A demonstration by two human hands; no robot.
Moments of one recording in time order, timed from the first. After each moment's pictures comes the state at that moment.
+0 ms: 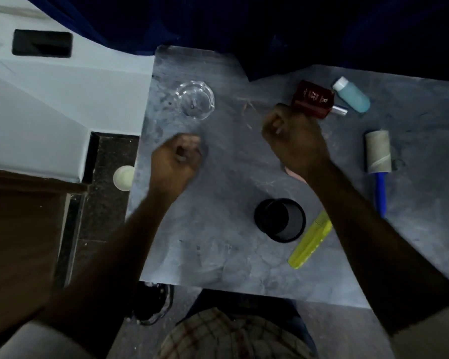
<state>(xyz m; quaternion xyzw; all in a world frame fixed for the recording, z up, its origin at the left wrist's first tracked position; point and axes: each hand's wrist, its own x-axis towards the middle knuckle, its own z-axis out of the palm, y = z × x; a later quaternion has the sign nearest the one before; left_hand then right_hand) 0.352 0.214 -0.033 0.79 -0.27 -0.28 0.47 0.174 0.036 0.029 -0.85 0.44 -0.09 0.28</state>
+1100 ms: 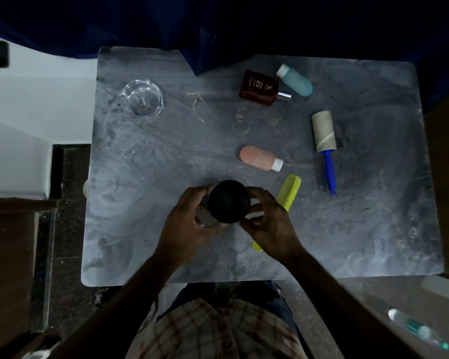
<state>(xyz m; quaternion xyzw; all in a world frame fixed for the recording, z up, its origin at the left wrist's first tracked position) 0.216 0.272 -0.058 0.71 -0.46 -0.35 0.40 0.024 0.166 -0.019 -0.70 0.49 -0.10 0.51</state>
